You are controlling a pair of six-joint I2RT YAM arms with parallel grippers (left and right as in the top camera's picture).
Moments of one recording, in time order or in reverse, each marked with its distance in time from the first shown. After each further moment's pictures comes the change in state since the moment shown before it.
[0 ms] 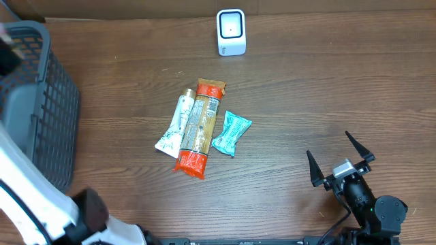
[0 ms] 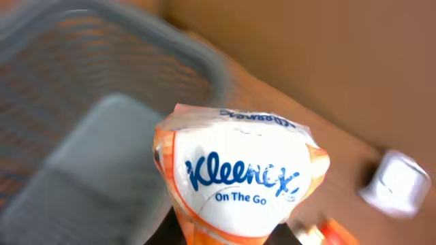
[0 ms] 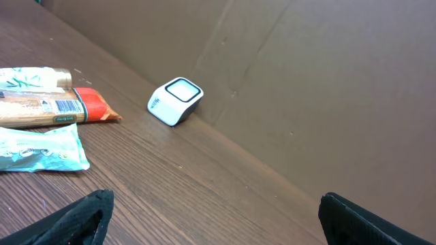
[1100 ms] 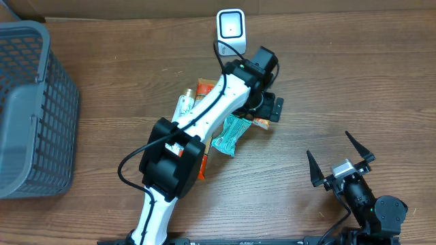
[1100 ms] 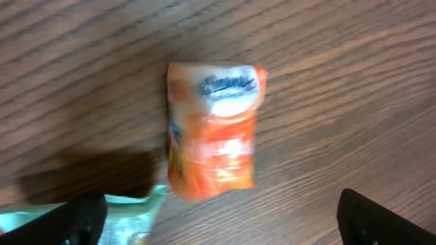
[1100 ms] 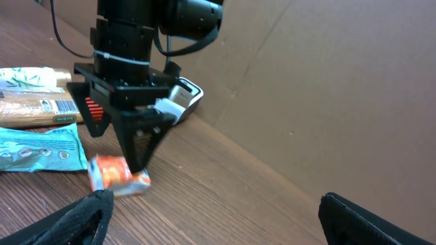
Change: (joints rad) left arm -1.158 0.422 -0.684 0.497 0.064 -0.190; right arm 0.000 0.000 0.000 0.000 0.000 0.000
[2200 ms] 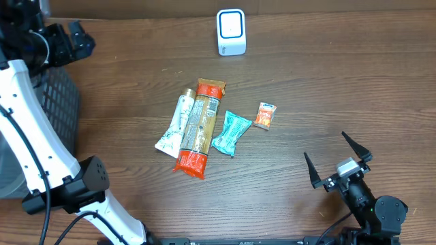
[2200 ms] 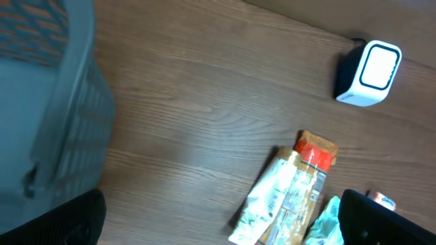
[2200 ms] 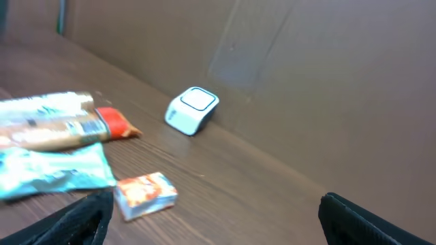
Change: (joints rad) left arm 0.998 -0.195 0.826 -0.700 0.061 0.359; right arm 0.000 0.000 0.000 0.003 -0.051 0.161
